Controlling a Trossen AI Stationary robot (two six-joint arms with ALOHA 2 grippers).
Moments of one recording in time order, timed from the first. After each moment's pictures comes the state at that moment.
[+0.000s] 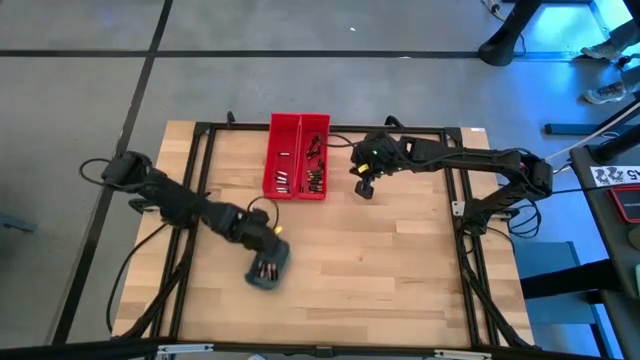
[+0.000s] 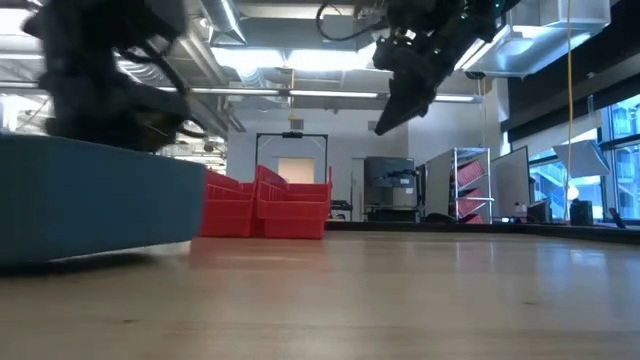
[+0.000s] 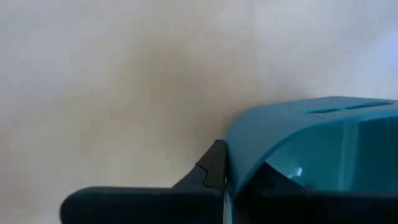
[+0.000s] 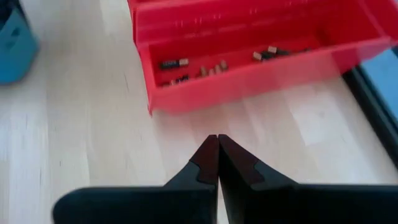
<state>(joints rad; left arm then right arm) -0.33 1.46 0.71 -0.52 -0.12 -1.47 -0.30 1.47 1.13 -0.48 -0.04 -0.03</state>
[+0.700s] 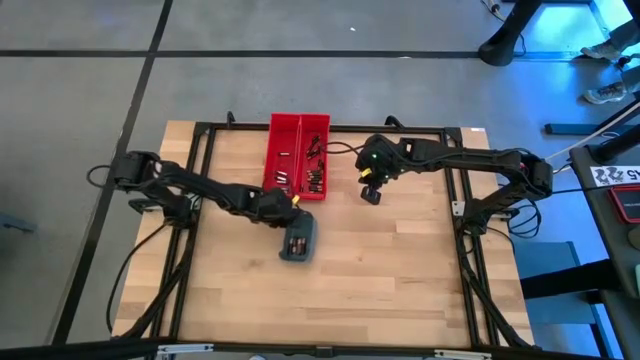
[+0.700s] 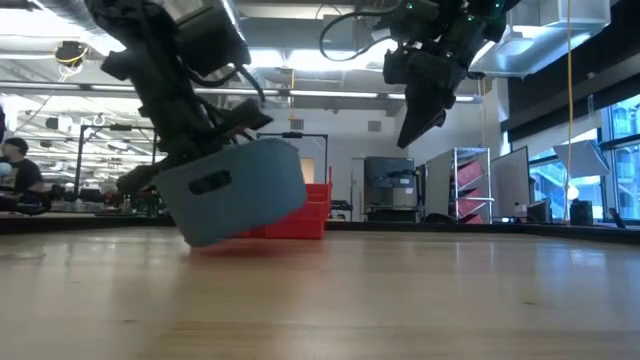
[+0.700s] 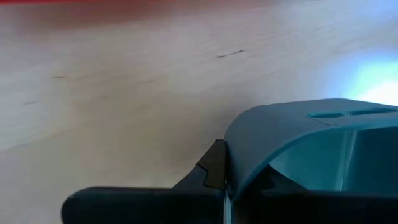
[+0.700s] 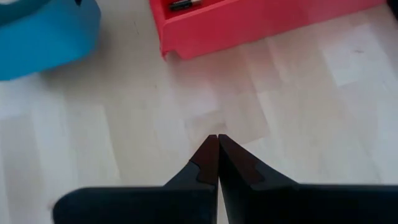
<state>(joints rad) -0.05 1.53 0.73 -0.22 -0.13 -1.39 -0.29 1.47 1.13 -0.66 -0.10 0.03</state>
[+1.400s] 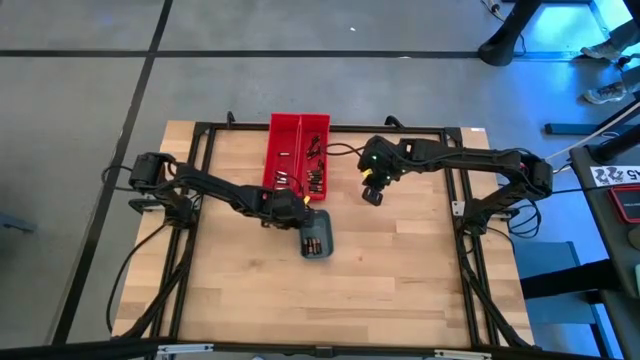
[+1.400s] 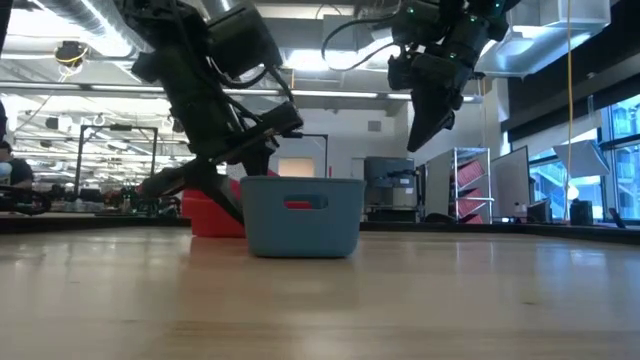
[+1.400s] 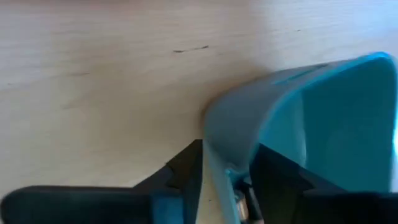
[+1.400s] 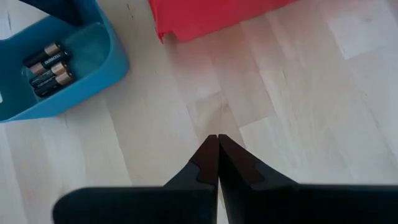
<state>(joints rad) -0.04 1.68 0.87 -0.22 -0.11 -1.49 -0.29 1.47 1.13 -0.71 -0.11 0.09</state>
